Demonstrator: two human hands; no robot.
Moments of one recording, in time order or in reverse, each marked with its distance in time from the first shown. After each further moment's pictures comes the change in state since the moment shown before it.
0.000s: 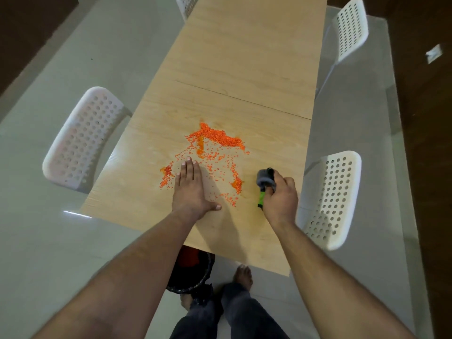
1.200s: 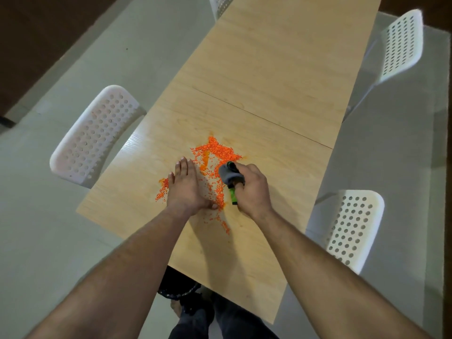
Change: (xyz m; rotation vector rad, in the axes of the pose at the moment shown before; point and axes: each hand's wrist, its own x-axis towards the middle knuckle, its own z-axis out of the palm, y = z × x) left_hand 0.060 0.011 -0.028 -0.142 0.003 -0.233; right_hand 0.094 -0.066 0.045 0.166 -0.395 -0.351
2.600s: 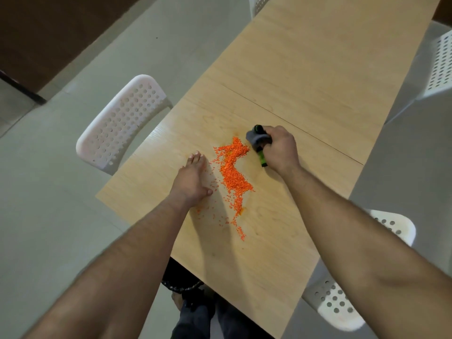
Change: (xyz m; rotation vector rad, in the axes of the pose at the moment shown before) left_hand 0.018 -0.040 -0.024 -0.184 -0.022 0.032; right_hand 0.122 -0.021 -0.022 -0.126 -0.070 -0.024
